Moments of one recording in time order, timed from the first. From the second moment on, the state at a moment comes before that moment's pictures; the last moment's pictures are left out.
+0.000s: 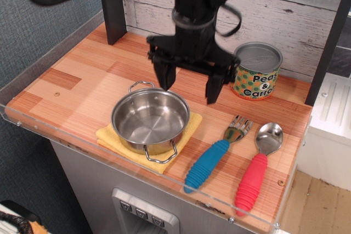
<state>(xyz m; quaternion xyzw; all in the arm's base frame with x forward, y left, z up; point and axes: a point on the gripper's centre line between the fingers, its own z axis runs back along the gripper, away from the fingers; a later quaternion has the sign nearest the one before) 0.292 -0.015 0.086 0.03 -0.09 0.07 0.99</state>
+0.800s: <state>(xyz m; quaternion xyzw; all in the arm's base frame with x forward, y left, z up) 0.356 -0.023 0.111 -0.01 -0.11 0.08 0.99</state>
